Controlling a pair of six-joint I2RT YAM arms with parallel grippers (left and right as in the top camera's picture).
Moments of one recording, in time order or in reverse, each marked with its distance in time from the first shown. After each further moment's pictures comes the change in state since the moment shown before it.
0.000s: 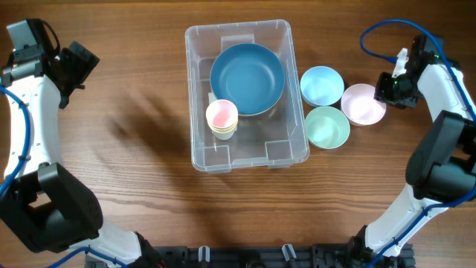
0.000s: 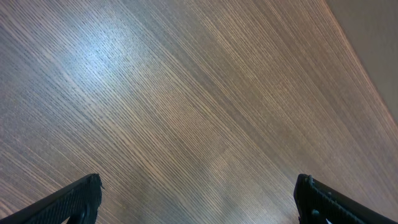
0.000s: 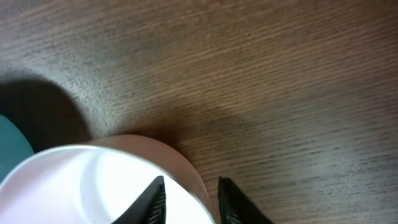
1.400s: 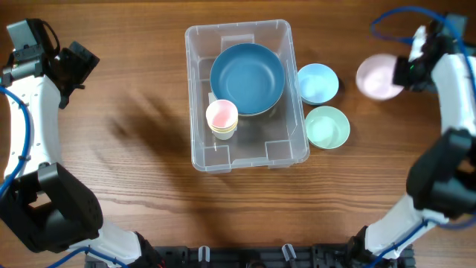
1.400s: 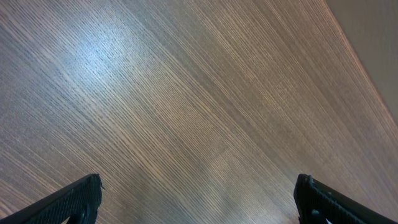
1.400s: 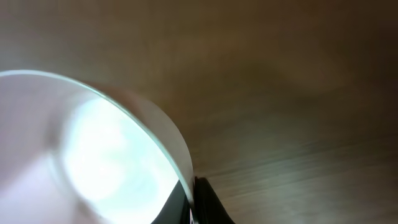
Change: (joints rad) left arm 0.000 0.000 0.000 0.000 0.000 0.000; right arm 0.003 -0.119 0.185 -0.128 0.131 -0.078
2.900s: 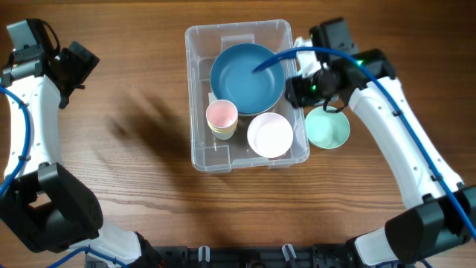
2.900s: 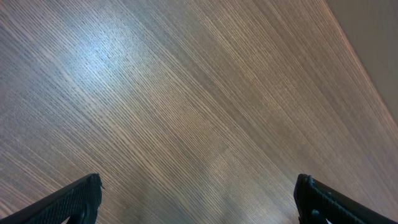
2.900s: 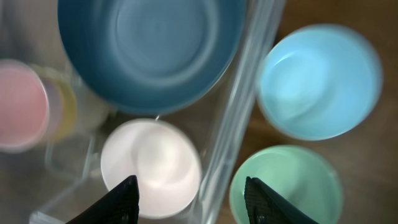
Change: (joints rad) left arm 0.000 0.000 0.000 0.000 0.000 0.000; right arm 0.608 -0.249 -0.094 -0.135 -0.156 0.079
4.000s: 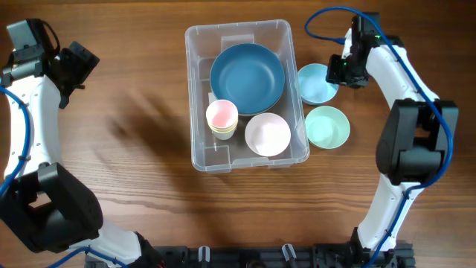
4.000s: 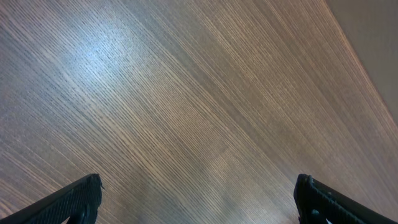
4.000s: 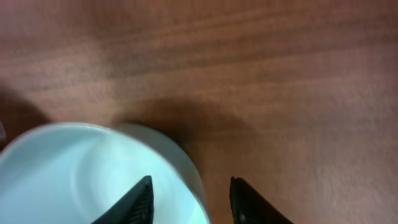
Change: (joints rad) left arm 0.000 0.000 0.000 0.000 0.000 0.000; right arm -0.327 0.492 0.080 0.281 0.013 0.163
